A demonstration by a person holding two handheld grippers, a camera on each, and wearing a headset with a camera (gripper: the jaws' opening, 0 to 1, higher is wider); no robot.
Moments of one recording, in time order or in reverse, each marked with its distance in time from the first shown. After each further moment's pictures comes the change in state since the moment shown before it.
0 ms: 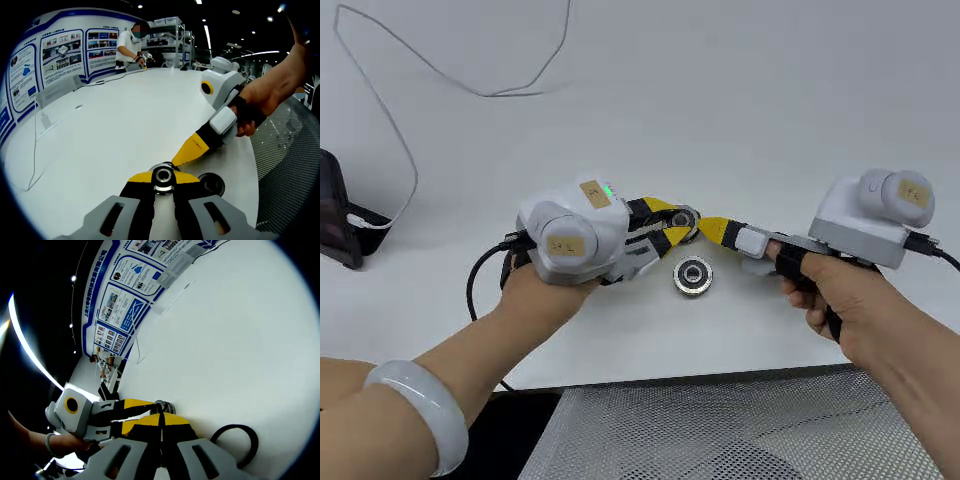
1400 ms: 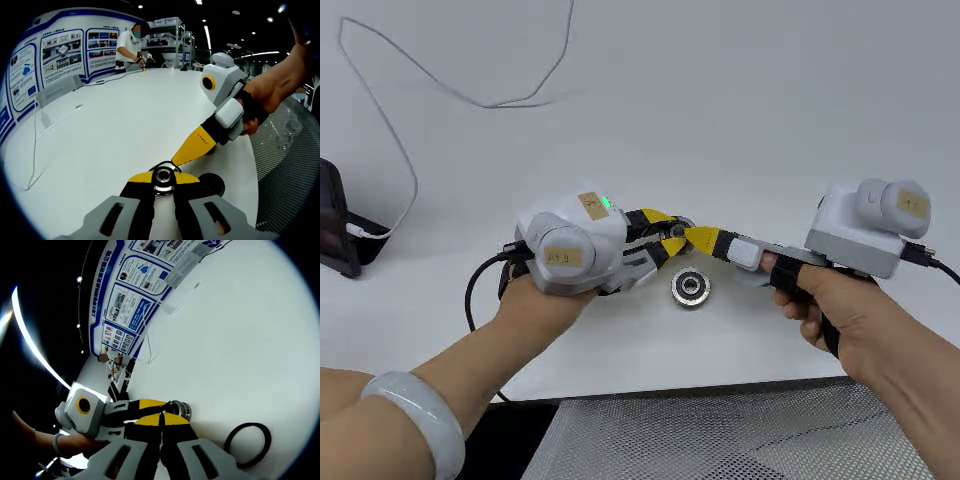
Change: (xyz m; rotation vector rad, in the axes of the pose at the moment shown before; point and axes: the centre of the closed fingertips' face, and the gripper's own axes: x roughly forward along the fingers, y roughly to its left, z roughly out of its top) left arm 0.000 0.001 0.000 -0.009 -0.002 -0.004; right arm -0.002 0.019 0.000 -0.001 0.001 0.070
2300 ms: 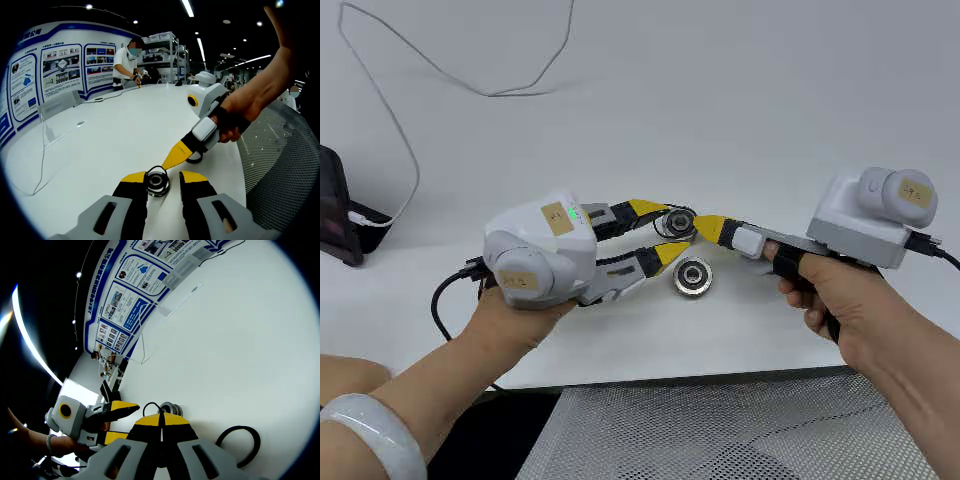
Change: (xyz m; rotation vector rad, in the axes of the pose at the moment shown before) left arm -0.035 -0.015 0.023 0.049 -0.151 -0.013; right arm -0.005 -0.007 0.003 -0.060 -0.006 -0.070
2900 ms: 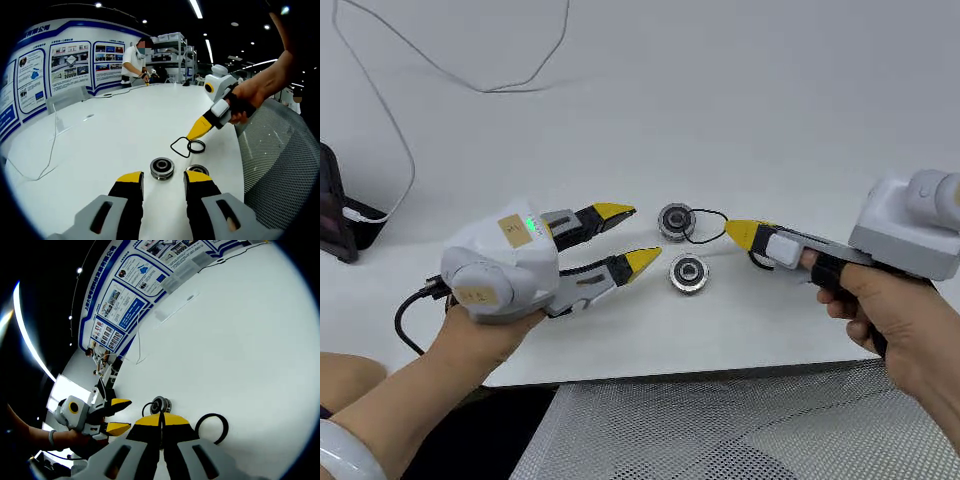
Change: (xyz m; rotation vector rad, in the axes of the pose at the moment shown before) left arm -0.025 0.009 -0.019 -0.050 0.014 0.052; right arm -0.047 -0.011 0.002 -0.033 0.001 -0.075
